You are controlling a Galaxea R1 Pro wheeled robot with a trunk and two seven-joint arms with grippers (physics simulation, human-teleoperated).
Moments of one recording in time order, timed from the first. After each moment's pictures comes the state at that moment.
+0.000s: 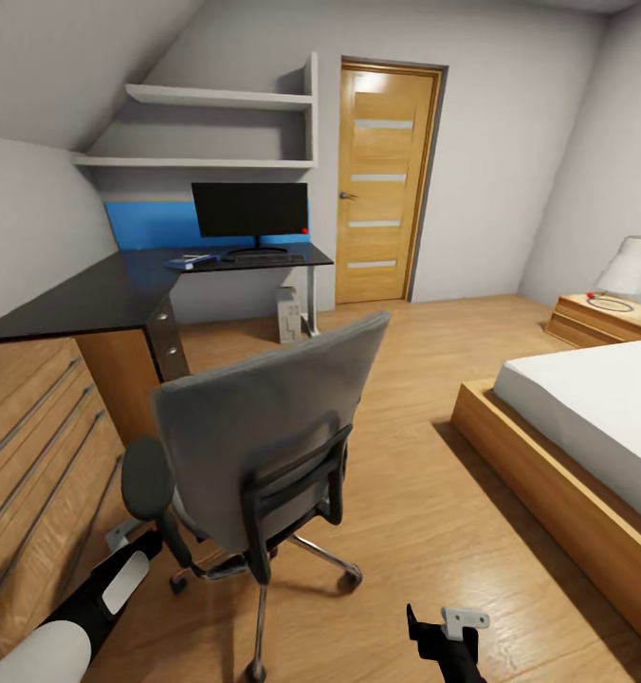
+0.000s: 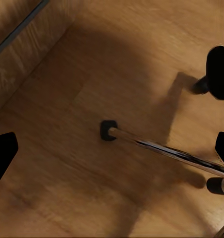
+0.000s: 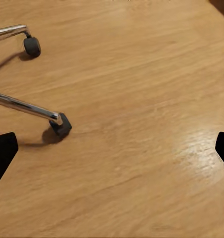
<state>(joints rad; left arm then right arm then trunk) -0.60 0.17 -0.02 -0.47 0.70 0.07 0.39 -0.44 -0.03 0.78 -0.17 -0.82 -0.55 -0.09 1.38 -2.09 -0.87</state>
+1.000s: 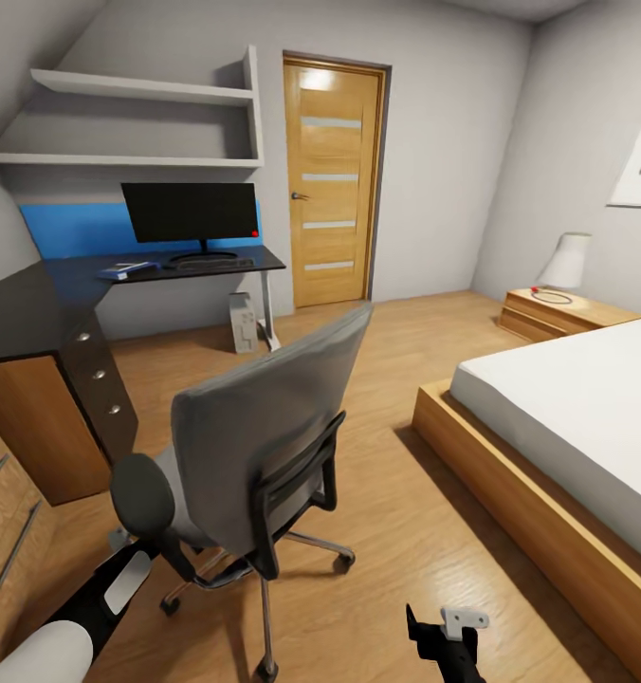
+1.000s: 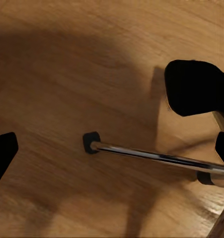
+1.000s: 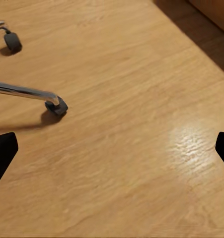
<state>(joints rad) -0.60 0.16 -0.02 -0.47 0.71 0.07 0.39 -0.44 -0.03 0.78 -0.17 -0.82 -0.55 -0.09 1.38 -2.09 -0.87</state>
